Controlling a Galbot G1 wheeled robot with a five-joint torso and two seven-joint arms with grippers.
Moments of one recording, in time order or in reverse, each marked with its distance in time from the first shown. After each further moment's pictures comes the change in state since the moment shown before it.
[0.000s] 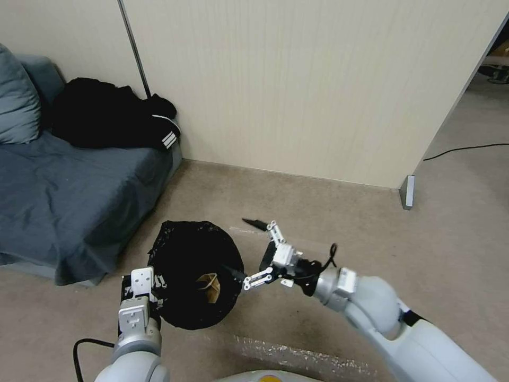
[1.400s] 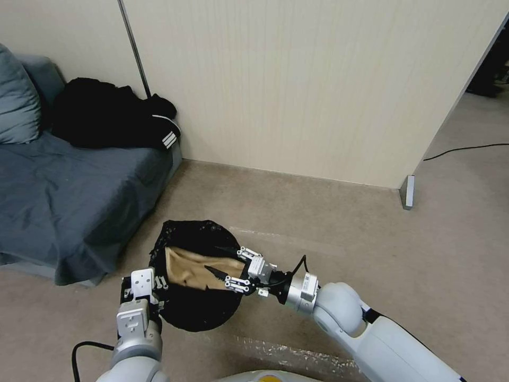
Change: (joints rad) left arm 0.029 -0.012 0.035 -0.045 -0.003 0.011 -0.016; right arm 0.178 0.095 -0.312 -0.336 -0.096 -0.006 0.019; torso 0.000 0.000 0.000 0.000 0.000
